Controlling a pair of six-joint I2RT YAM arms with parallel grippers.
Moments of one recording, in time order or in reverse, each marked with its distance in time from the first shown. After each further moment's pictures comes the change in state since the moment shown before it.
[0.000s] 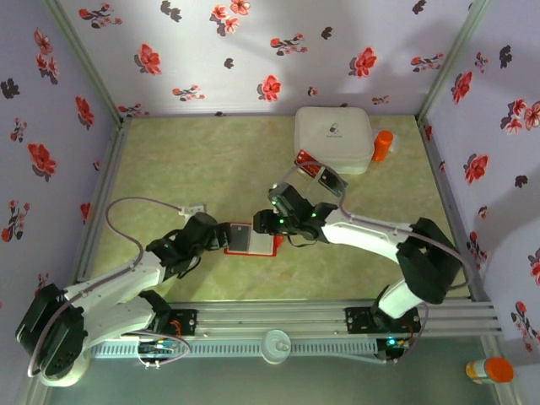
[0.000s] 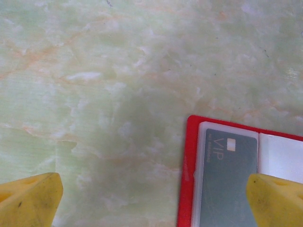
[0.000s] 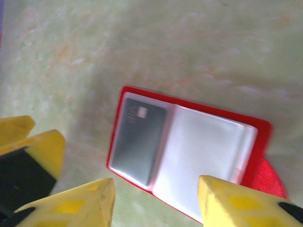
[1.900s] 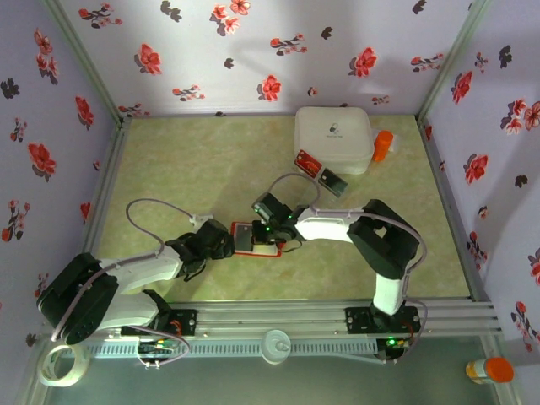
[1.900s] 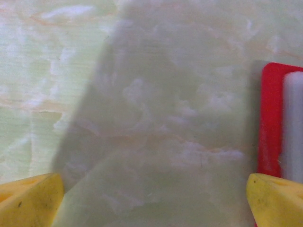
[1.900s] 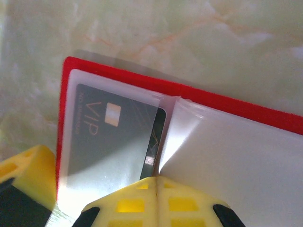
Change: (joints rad) left arm -0.022 0.236 -0.063 0.132 0.002 0.019; right arm 0.031 0.322 0.096 0.067 -0.068 0.014
